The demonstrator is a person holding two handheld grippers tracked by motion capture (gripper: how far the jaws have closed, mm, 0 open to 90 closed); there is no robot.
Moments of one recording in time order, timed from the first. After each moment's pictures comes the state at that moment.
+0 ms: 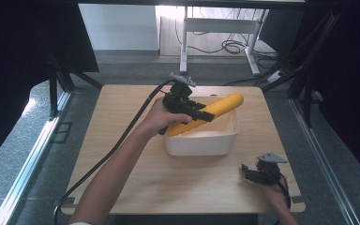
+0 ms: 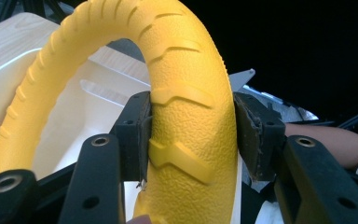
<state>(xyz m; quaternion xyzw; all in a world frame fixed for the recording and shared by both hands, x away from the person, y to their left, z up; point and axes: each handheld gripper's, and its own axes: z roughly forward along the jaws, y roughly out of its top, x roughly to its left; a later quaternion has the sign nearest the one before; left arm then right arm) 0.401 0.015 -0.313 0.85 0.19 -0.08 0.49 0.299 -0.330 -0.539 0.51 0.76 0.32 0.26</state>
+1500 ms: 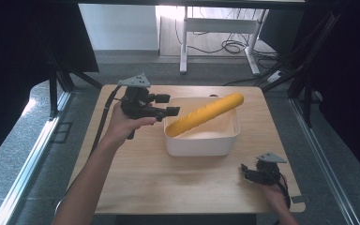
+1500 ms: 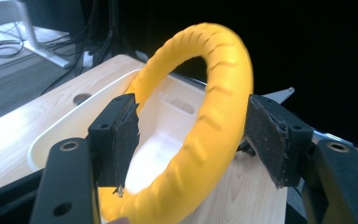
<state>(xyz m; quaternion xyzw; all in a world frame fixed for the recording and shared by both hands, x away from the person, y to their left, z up) 0.357 0.116 -0.300 0.80 0.26 0.06 0.54 0.299 -0.328 -0.539 0.51 0.76 0.32 0.26</state>
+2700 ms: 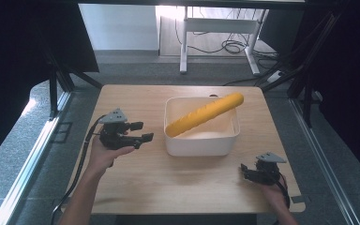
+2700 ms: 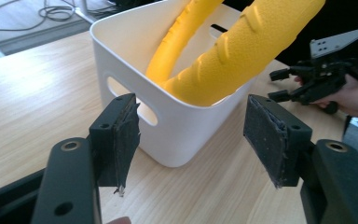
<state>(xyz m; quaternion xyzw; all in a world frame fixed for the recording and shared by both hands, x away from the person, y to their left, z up) 0.319 0.168 -0.384 0.79 0.33 0.11 0.50 0.300 -0.327 -0.539 0.51 0.76 0.32 0.26</state>
